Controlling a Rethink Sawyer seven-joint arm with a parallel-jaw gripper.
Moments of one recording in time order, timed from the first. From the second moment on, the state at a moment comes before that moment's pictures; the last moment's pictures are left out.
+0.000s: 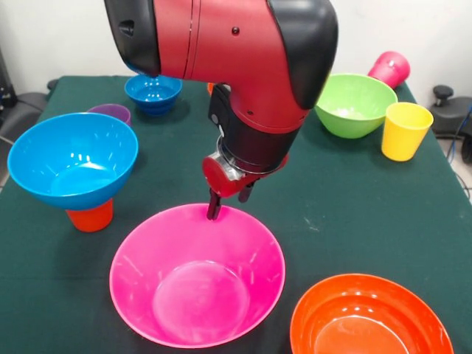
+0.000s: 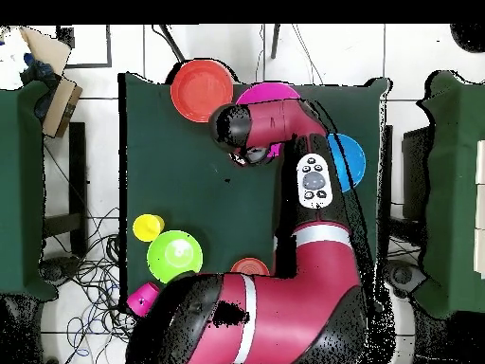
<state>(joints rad) -0.26 -0.32 0.19 1.03 -0.46 1.04 1.14</state>
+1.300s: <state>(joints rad) -0.23 -0.27 0.13 1.03 -0.46 0.94 1.14</state>
